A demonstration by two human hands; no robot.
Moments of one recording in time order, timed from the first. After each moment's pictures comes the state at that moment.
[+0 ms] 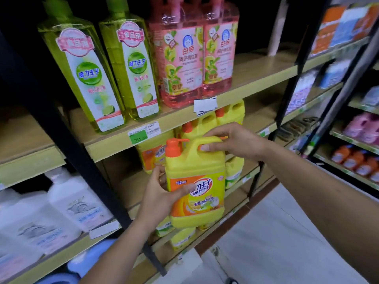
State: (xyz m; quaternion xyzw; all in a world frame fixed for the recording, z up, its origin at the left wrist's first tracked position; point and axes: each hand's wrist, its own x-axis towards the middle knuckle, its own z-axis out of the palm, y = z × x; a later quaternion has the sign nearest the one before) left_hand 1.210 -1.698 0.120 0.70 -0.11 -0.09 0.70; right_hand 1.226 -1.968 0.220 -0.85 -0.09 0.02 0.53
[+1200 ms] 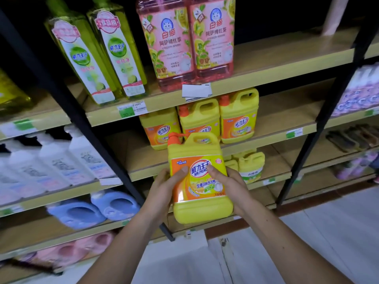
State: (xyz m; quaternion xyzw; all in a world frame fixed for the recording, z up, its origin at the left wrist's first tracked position) left_hand 1.128 -1.825 0.108 0.61 0.11 -0.09 0.78; right_hand 1.157 -2.026 0.076 -0.57 0.04 0.15 0.81
